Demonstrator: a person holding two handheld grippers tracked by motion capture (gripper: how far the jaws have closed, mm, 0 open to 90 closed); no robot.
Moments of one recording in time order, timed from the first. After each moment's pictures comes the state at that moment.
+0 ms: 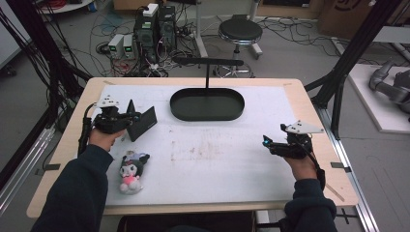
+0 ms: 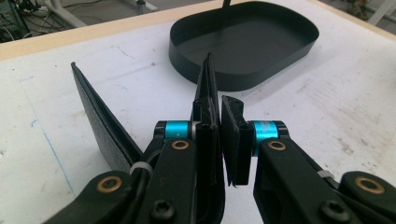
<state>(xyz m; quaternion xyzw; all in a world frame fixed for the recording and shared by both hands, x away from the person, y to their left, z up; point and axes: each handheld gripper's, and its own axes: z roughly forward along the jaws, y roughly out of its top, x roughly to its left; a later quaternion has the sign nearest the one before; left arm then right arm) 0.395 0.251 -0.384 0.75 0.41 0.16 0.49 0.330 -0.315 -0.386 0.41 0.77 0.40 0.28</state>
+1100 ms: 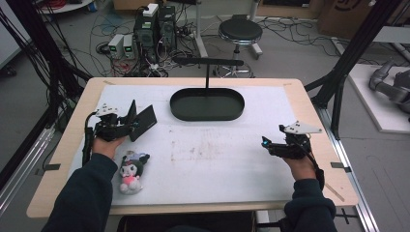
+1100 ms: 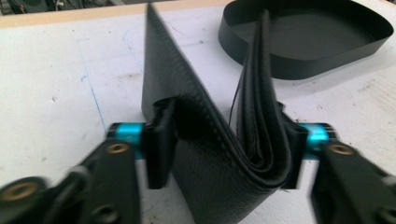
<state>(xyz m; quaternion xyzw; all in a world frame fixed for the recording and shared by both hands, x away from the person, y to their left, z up) 0.386 0.254 -0.411 0.71 0.49 0.21 0.46 0.332 -0.314 -0.389 0.41 0.78 0.40 0.27</state>
